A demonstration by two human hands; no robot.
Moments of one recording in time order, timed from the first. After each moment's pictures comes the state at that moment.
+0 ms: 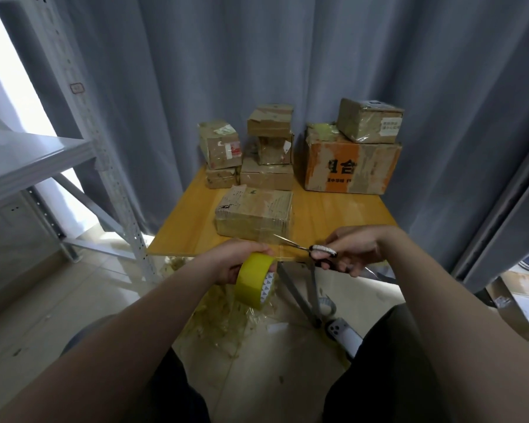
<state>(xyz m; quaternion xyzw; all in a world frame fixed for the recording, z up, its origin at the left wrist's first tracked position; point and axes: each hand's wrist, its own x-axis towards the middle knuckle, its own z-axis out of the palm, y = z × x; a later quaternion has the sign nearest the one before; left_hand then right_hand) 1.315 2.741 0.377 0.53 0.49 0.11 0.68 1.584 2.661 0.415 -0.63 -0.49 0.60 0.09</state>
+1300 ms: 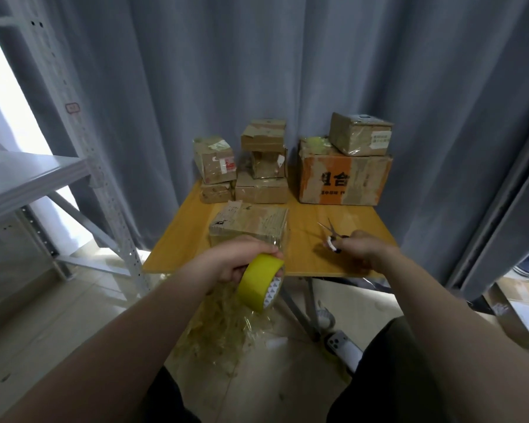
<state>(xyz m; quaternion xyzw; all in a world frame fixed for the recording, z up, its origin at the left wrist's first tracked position) 1.332 2.737 0.420 0.63 0.45 0.08 0.63 1.600 2.667 0.404 -0.81 -0.37 0.37 0.25</state>
